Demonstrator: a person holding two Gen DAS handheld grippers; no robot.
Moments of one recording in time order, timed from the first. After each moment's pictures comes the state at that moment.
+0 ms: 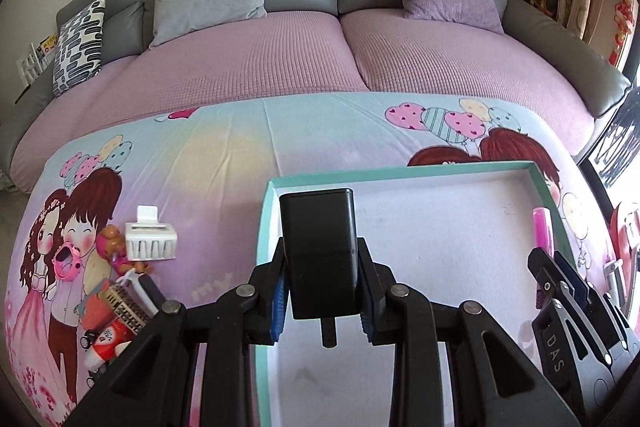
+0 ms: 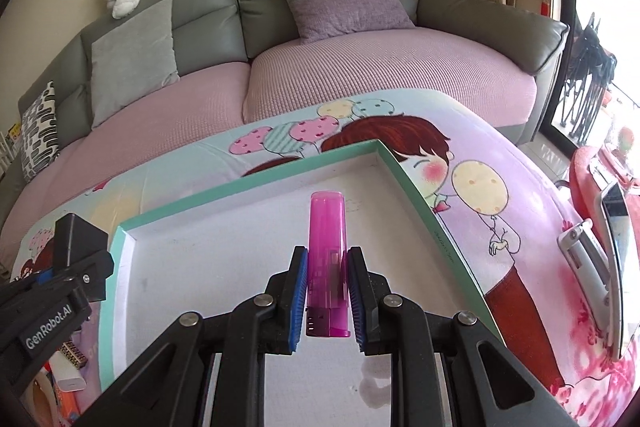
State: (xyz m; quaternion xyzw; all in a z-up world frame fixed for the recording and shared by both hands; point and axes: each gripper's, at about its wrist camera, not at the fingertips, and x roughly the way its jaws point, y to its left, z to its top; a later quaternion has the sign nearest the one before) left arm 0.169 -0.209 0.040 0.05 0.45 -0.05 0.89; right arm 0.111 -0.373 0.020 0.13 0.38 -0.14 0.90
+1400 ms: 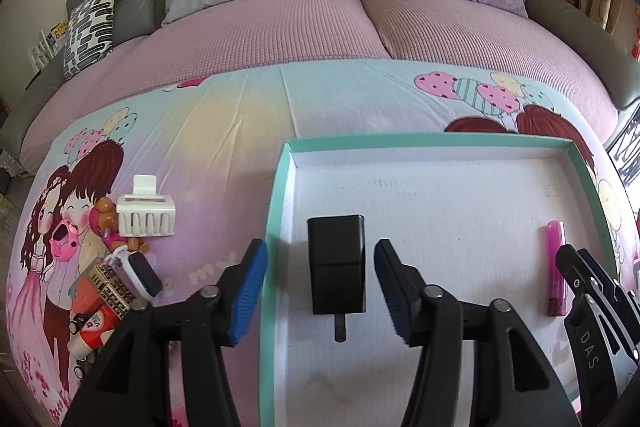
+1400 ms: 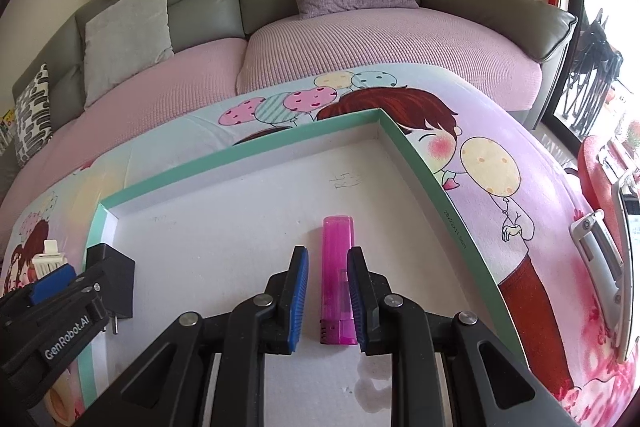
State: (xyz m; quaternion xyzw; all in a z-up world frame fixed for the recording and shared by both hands) left arm 0.176 -0.199 0.012 0.05 0.48 -0.01 0.88; right arm 0.120 -0.371 -0.002 0.12 0.42 -0.13 0.89
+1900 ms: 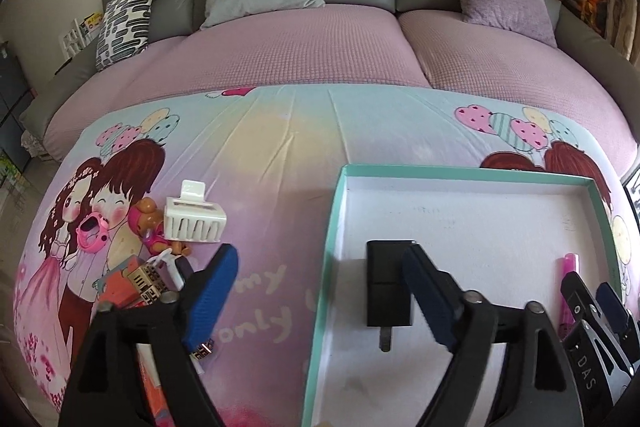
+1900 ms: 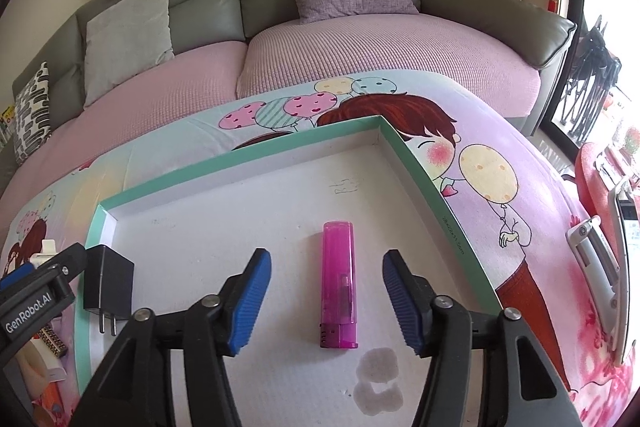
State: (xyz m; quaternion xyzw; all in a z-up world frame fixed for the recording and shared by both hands) left arm 0.178 -0.174 0.025 0.03 0.45 0.05 0.89; right arm 0.121 -0.368 0.001 0.10 0.41 -0.14 0.90
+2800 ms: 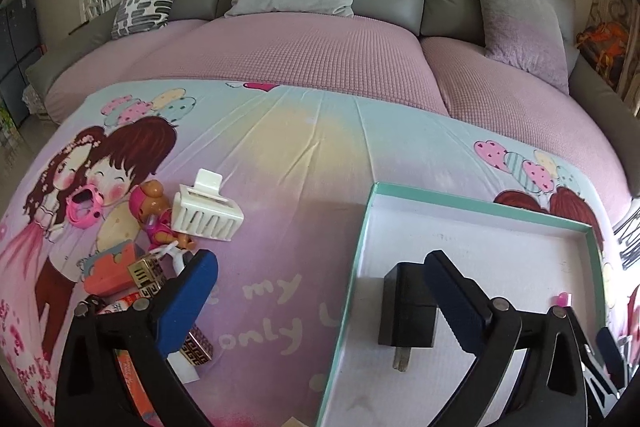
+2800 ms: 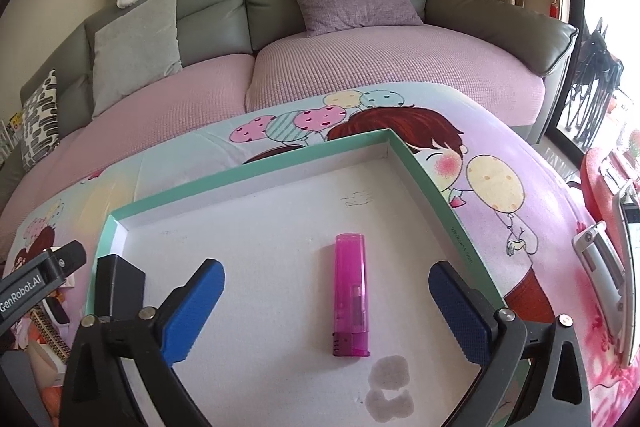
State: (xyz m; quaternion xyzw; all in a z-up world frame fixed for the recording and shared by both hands) left arm 0.180 -0.145 0.021 -0.06 0.44 0.05 0.90; right arm 0.120 -0.365 0.007 0.12 0.39 -0.12 0.91
